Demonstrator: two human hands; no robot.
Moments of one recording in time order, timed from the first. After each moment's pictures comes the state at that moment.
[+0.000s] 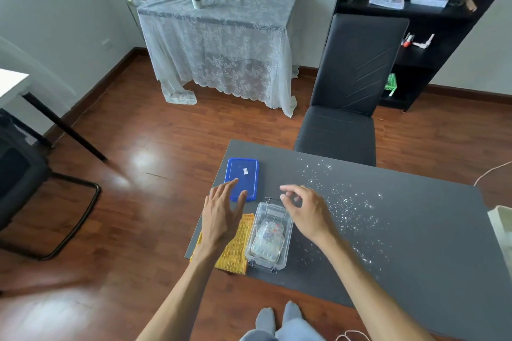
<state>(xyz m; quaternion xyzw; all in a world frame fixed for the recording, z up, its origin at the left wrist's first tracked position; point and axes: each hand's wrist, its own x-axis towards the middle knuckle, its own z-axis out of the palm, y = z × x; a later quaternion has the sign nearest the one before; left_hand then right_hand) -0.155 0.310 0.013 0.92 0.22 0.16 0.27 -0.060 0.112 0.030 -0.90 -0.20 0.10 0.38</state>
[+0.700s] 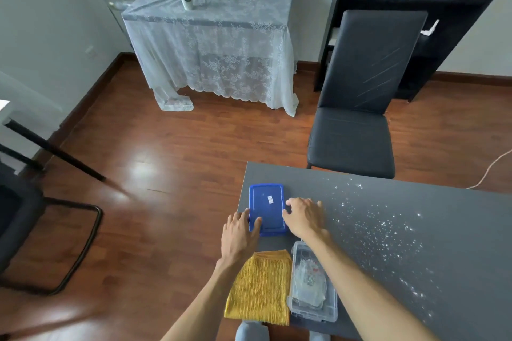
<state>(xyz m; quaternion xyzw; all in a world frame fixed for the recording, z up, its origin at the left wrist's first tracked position) -0.100 0.391 -0.041 0.92 0.25 -0.06 0.29 0.006 0.242 -0.028 -0.97 -0.13 0.18 0.11</state>
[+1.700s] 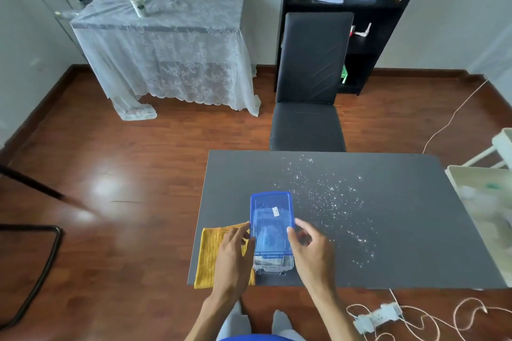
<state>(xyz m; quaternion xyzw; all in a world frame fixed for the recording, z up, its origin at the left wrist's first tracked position) -0.202 0.294 -0.004 0.89 0.14 0.05 0.44 -0.161 0.125 0.016 -0.88 0.10 0.01 0.46</state>
